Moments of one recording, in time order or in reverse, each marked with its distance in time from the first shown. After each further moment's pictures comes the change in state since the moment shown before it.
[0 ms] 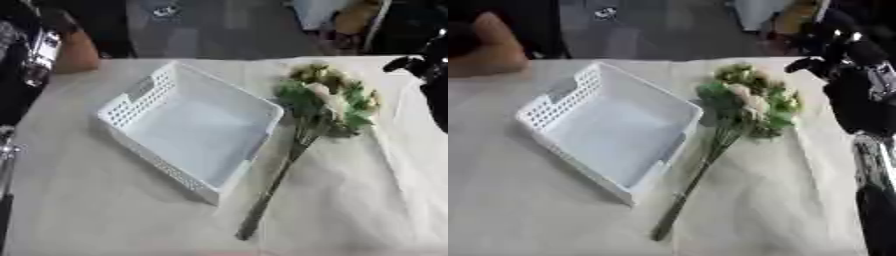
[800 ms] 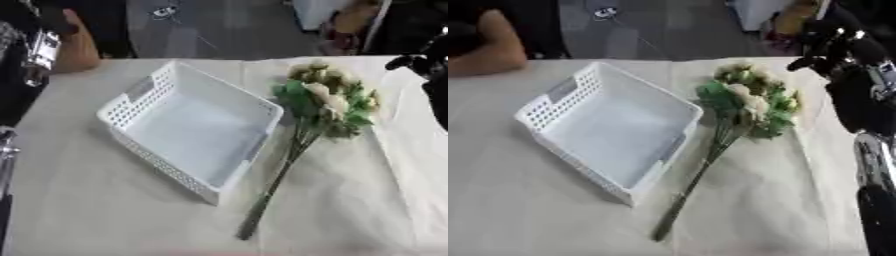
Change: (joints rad) left arm 0.001 0.000 0.000 0.000 -0.002 0.001 0.000; right arm -0.003 -0.022 -0.022 -0.004 0.062 -0.013 0.005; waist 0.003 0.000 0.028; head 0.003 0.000
